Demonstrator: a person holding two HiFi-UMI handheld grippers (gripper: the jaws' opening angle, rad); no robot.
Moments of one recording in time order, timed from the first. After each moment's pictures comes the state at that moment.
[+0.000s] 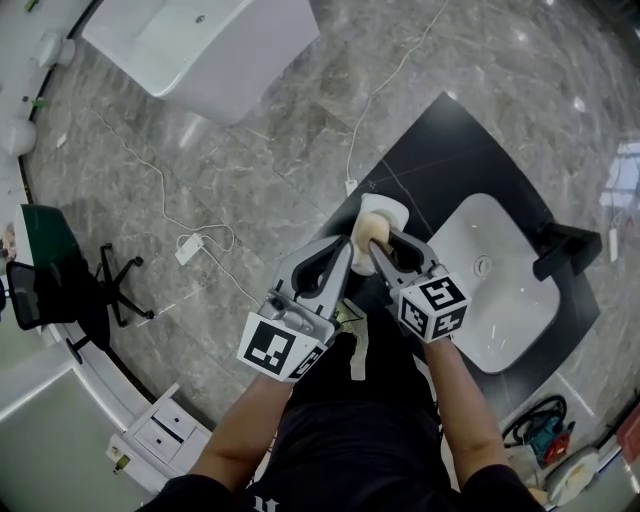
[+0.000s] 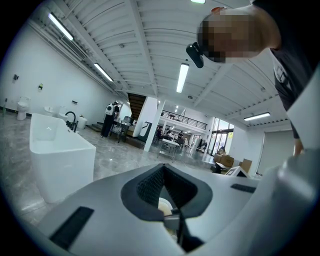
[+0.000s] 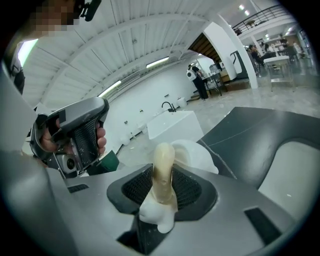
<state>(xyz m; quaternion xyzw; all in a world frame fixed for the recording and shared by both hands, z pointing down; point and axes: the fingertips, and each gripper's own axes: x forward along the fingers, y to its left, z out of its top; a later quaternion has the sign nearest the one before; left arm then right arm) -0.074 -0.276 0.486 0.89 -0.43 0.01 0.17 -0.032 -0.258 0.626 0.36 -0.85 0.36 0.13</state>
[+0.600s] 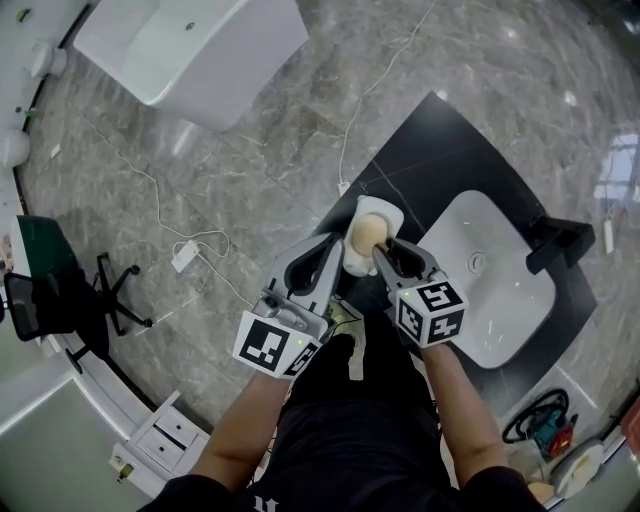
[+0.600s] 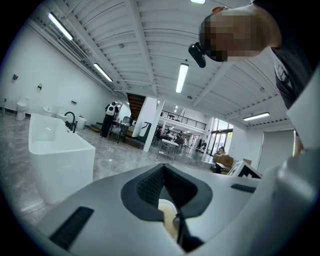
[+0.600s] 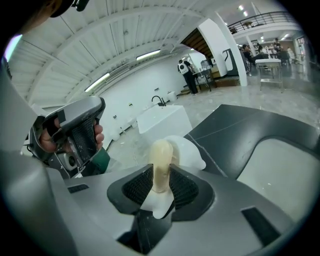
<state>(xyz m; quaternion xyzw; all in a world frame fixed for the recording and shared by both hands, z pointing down) -0.073 -0.279 0.487 0.89 -0.43 0.01 0.17 -0.009 -0.246 0.629 0.40 -0.81 0.38 0.18</state>
